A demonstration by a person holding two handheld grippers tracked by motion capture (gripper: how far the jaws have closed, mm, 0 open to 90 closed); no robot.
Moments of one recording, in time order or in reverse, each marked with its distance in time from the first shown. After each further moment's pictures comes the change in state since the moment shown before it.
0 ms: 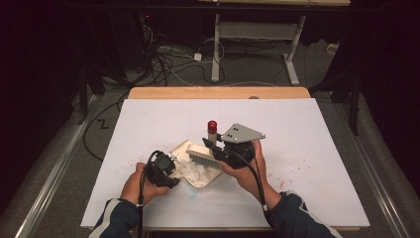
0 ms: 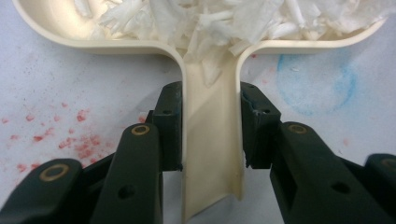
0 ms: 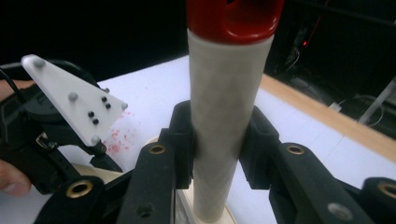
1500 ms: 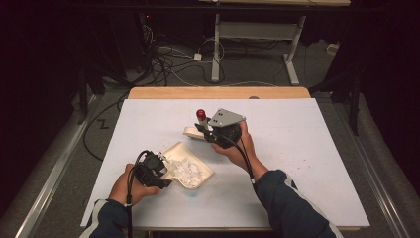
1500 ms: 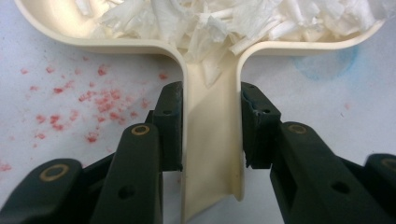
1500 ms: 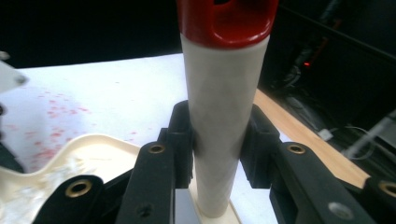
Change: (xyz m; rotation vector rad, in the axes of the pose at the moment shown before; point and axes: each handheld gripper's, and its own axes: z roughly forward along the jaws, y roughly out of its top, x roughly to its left) left arm 0.016 -0.019 -0.012 0.006 -0.050 -0.053; right arm -0.037 0.000 0.068 -0.010 0.029 -0.168
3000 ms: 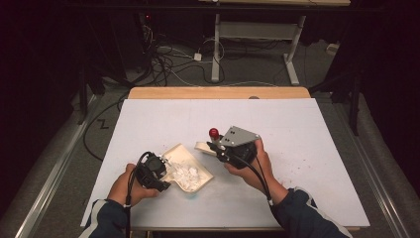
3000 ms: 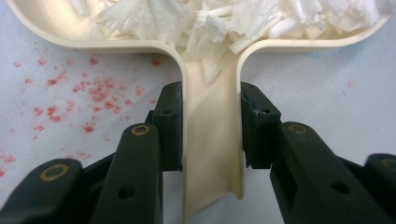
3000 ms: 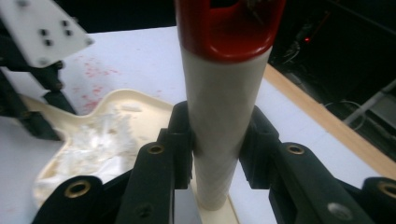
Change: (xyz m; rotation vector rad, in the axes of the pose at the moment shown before) left arm -0.006 0.001 -0.002 0.075 0.021 0.059; right arm 0.032 -0.005 -0.062 0.111 -0.017 -0.006
